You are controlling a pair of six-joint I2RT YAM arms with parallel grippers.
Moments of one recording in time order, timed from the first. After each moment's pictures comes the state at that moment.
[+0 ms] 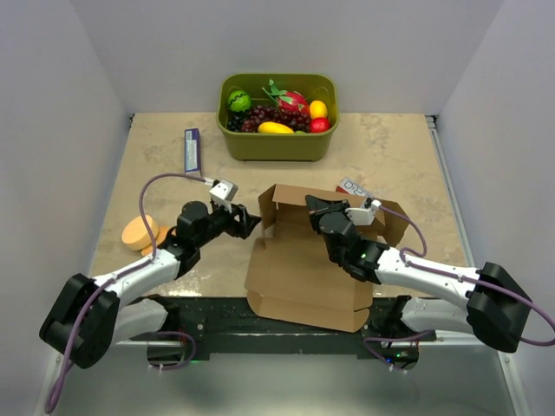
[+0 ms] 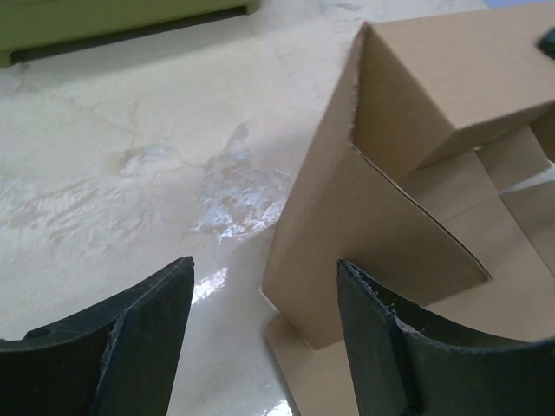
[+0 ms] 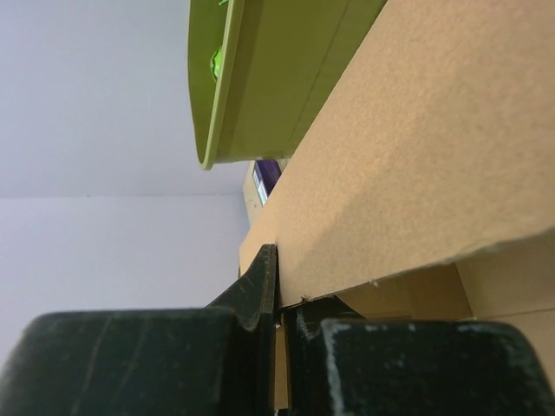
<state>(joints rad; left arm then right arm) -0.49 1.13 0.40 0.45 0.21 -0.23 0.94 1.16 0.59 0.22 0.82 1.59</state>
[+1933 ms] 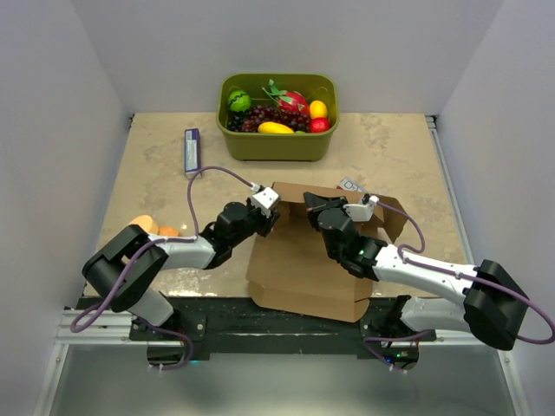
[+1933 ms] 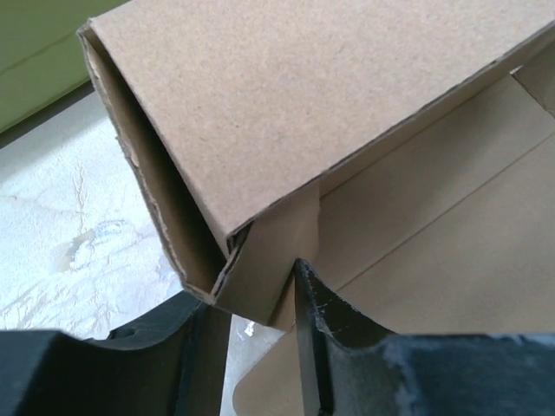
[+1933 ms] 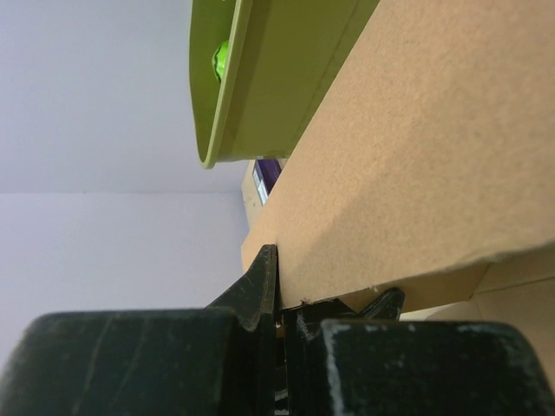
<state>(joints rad) -0.74 1.53 0.53 0.73 0.00 0.03 0.93 1.19 0.62 0.23 0.79 1.56</state>
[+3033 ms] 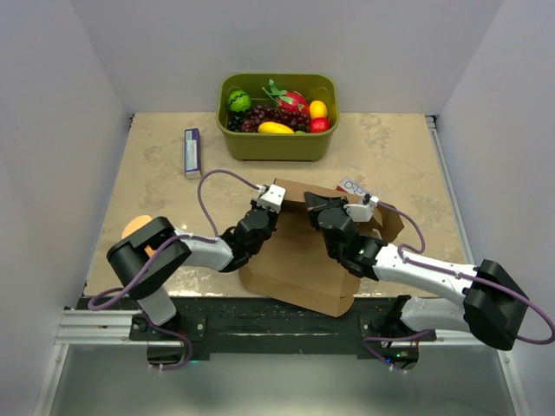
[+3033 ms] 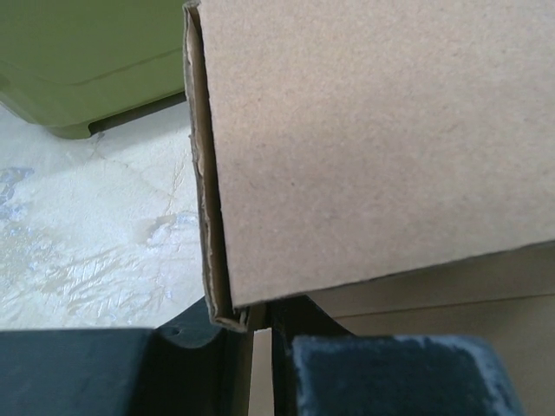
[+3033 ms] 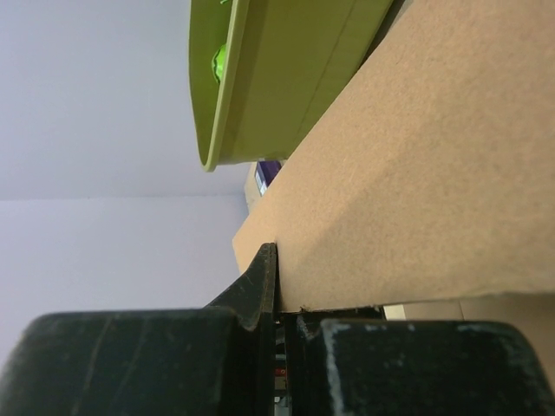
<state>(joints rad) -0.88 1.69 0.62 0.84 -0.56 -0.01 0.92 1.19 0.62 0.22 0.79 1.59</state>
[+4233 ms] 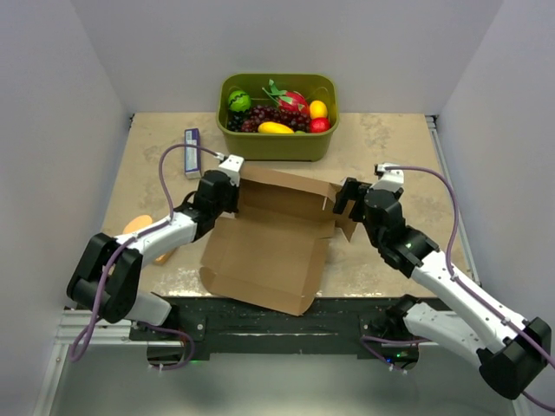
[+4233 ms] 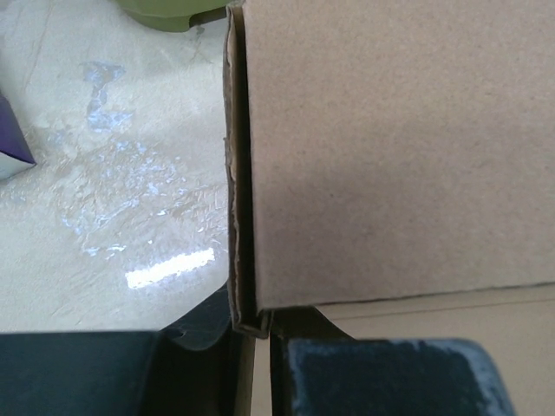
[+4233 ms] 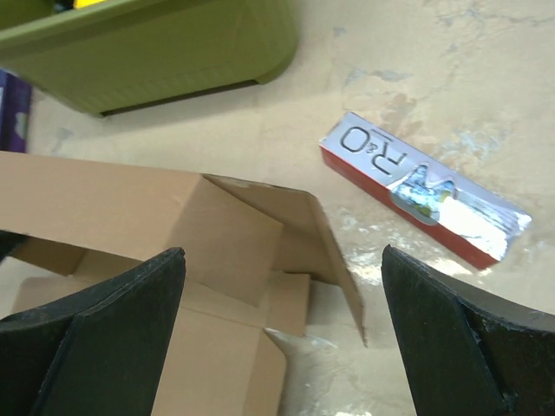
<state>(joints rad) -0.47 1.43 0.75 0.13 -0.13 -0.09 0.62 0.89 0.73 -0.24 0.51 0.51</state>
